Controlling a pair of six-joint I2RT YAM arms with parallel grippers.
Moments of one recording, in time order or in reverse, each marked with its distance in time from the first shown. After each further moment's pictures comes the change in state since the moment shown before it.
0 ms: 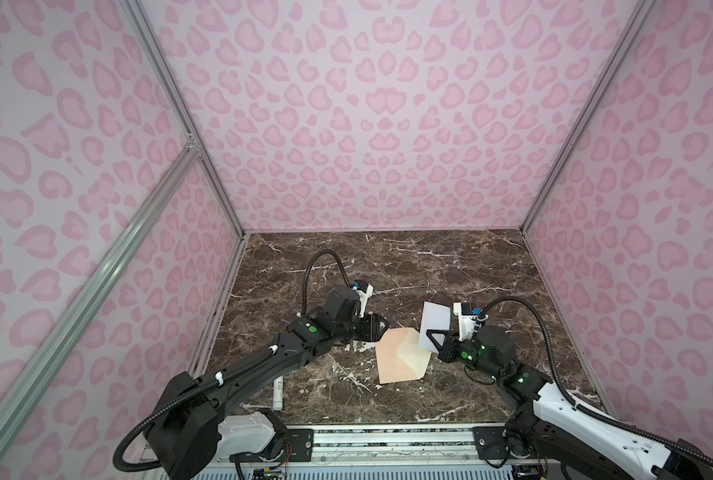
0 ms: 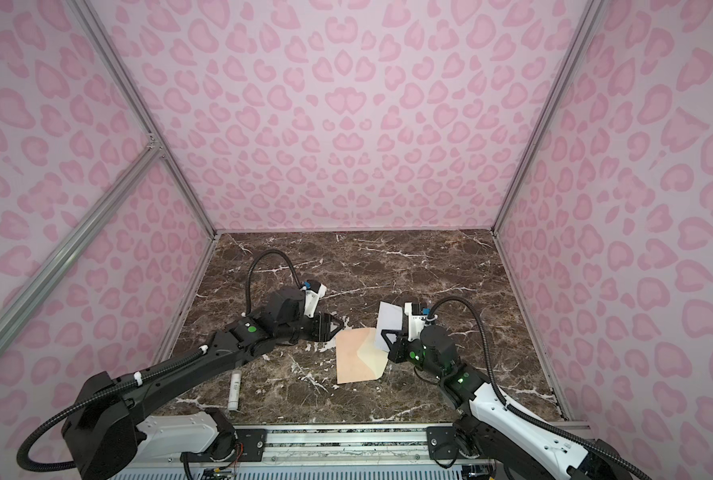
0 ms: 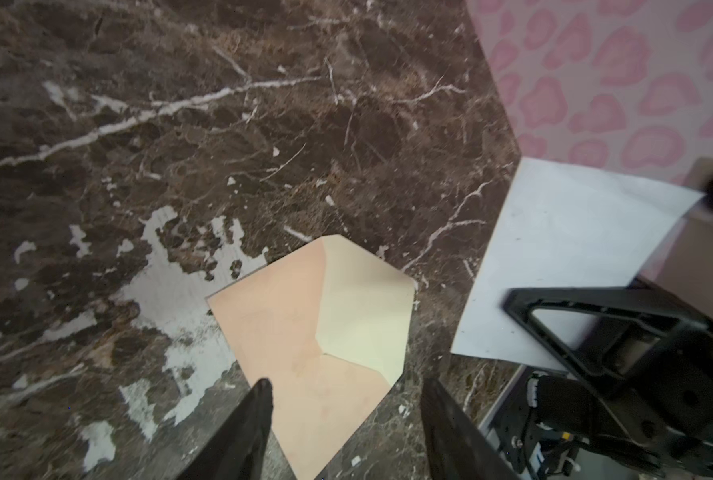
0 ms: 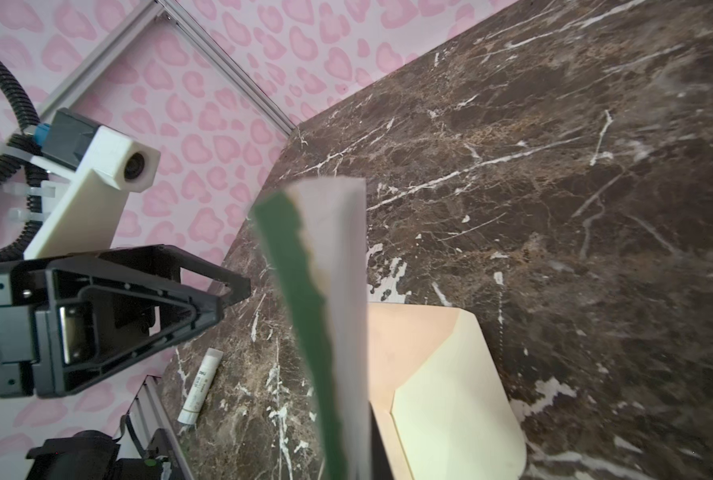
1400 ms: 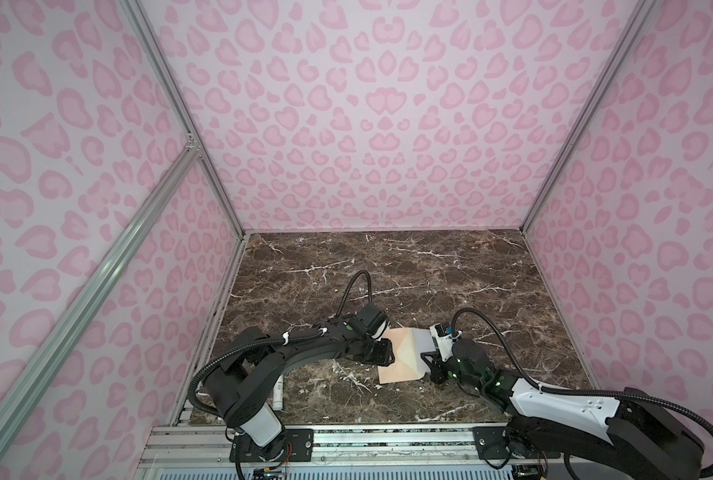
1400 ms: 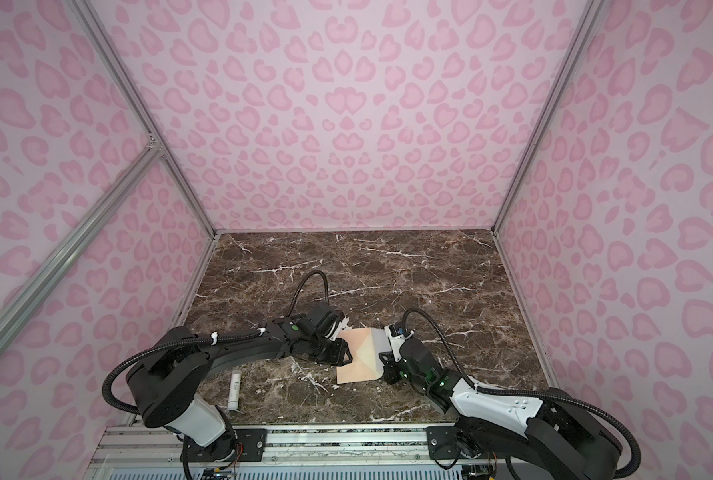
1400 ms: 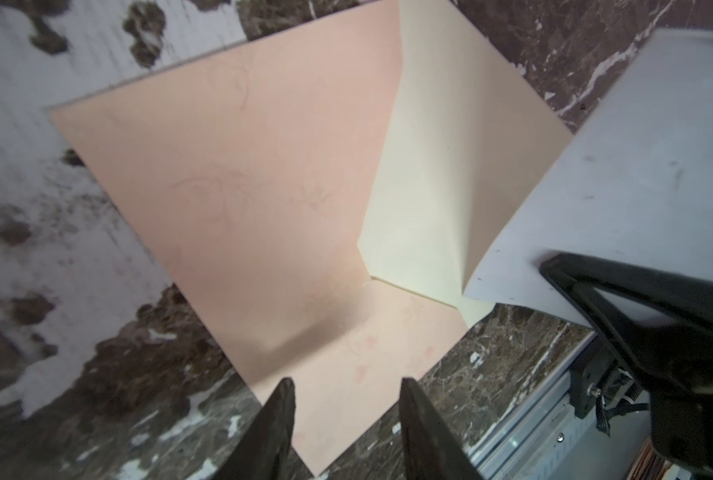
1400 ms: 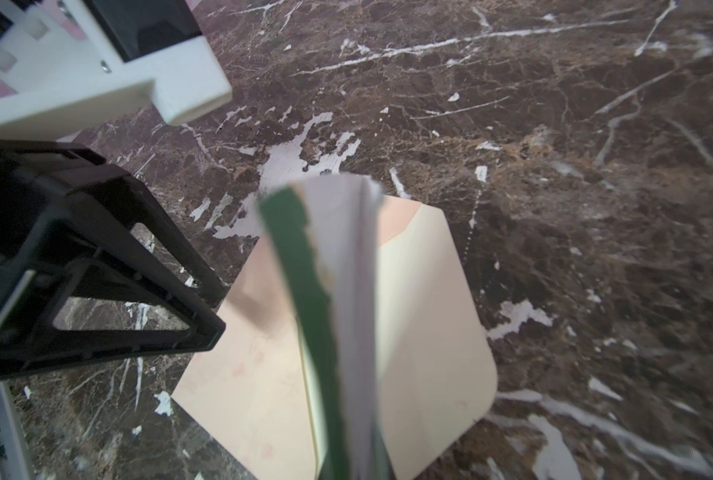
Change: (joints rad) left arm -0.087 0.333 0.031 -0.050 0.112 -0.063; right arm 0.126 0.276 -0.107 0.141 0.113 -0.247
